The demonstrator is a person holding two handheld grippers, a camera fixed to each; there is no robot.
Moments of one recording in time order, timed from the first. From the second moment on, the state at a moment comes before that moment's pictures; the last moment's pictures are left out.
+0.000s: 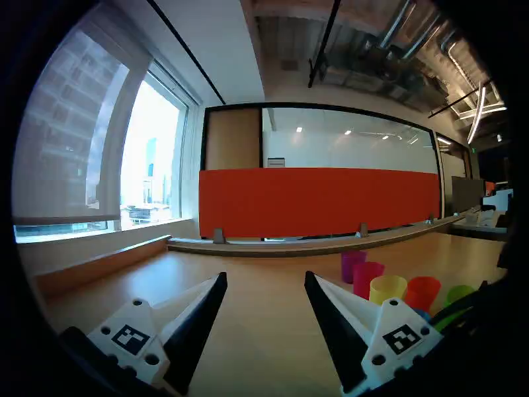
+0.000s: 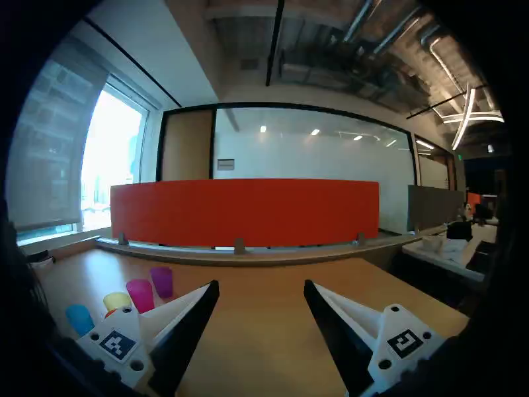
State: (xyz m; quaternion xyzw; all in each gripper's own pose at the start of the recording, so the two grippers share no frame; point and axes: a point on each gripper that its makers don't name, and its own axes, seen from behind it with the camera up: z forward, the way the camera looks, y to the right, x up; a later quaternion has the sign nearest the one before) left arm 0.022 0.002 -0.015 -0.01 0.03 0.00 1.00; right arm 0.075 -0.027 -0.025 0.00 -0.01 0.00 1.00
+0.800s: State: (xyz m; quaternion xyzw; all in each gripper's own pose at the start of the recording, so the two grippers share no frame) left arm 0.001 0.010 -0.004 -0.02 0.00 0.00 1.00; right arm 0.073 -0.023 -0.028 0.00 -0.01 0.00 1.00
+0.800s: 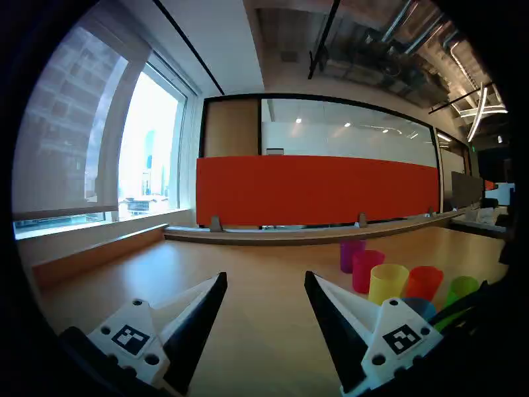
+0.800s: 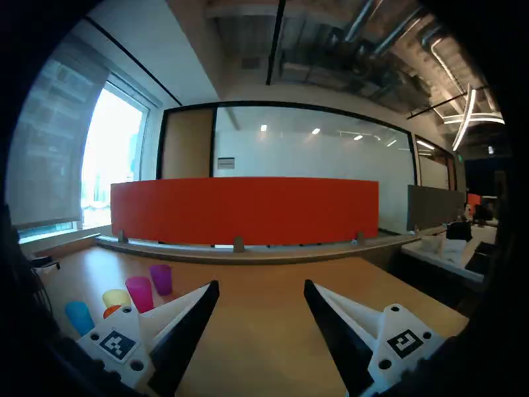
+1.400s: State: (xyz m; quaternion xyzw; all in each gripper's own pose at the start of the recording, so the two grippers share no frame) left arm 0.000 0.008 -0.001 -0.02 0.00 0.00 1.00; right arm 0.077 -0.024 -0.030 0.00 0.00 -0.01 1.00
